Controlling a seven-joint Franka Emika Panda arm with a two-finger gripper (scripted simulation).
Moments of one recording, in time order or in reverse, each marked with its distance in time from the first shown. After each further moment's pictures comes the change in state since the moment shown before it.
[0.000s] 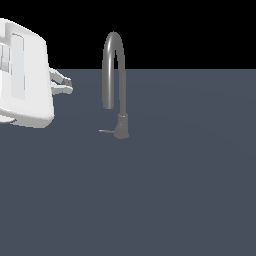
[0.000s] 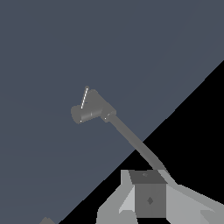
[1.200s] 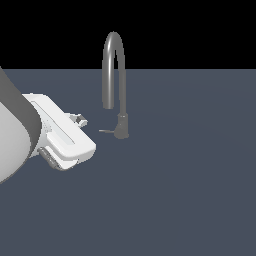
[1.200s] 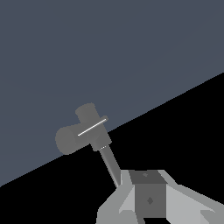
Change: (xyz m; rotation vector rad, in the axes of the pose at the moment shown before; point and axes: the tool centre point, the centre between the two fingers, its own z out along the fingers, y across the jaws) arm 0.060 -0.048 0.054 -0.365 -0.024 -0.381
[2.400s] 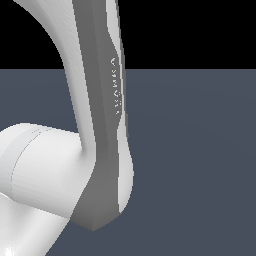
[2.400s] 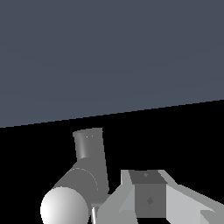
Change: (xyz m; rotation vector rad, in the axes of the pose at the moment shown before) arm 0.052 -0.049 0.055 -0.334 -0.037 -0.373
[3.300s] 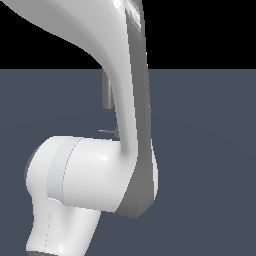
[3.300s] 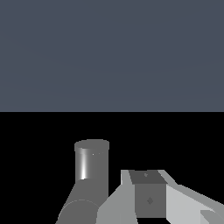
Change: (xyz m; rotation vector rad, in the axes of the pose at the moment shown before) arm 0.017 -0.016 0.020 -0.108 -0.015 -0.128
